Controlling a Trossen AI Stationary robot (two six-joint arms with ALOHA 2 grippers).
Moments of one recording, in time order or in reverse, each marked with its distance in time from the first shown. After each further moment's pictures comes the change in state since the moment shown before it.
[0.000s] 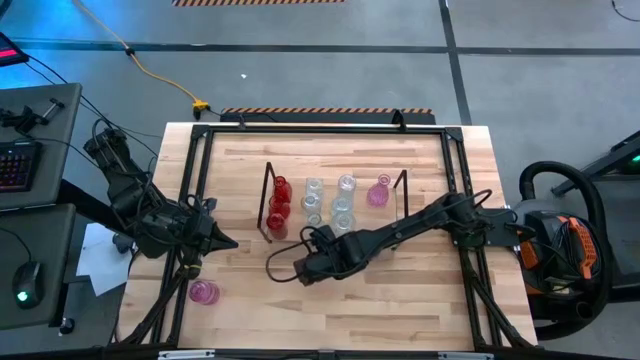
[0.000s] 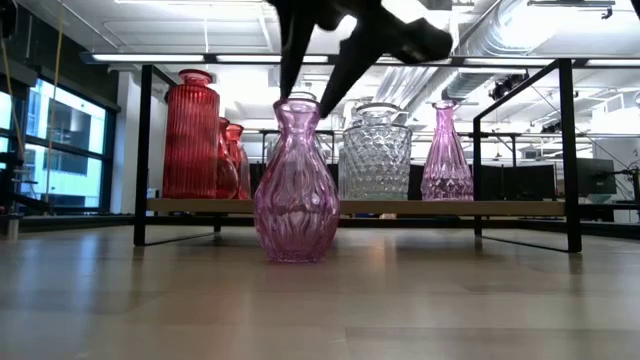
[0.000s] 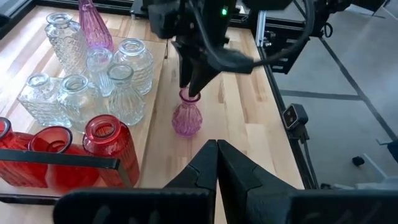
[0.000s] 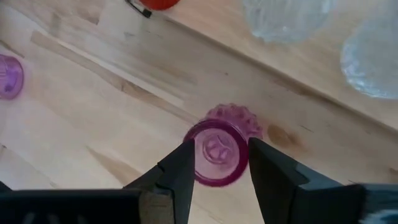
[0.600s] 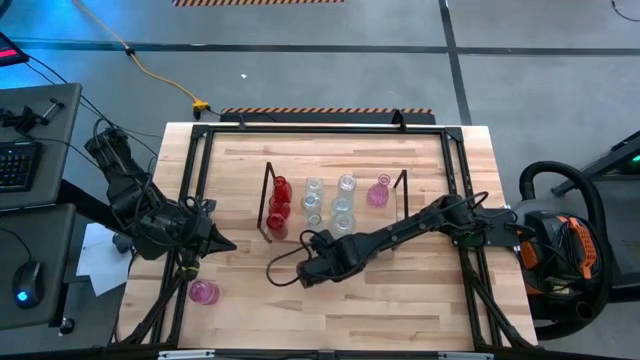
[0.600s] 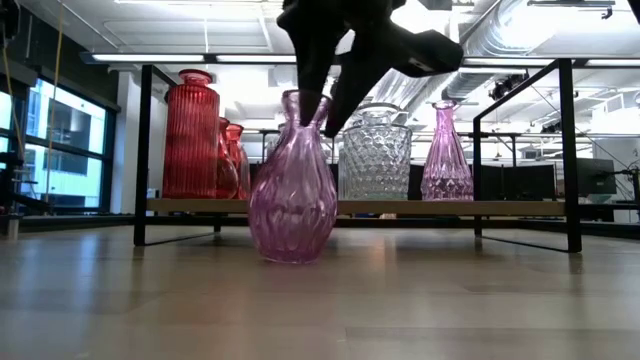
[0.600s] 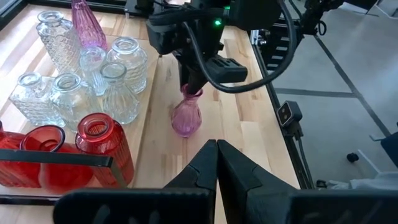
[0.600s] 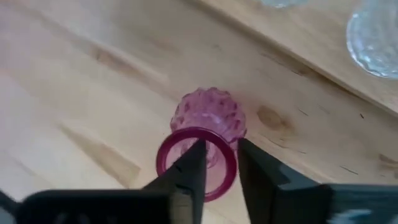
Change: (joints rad) left arm -0.024 0.000 0.000 0.000 0.000 -0.008; right arm 0.001 0.037 0.000 -0.028 -0.067 -0.027
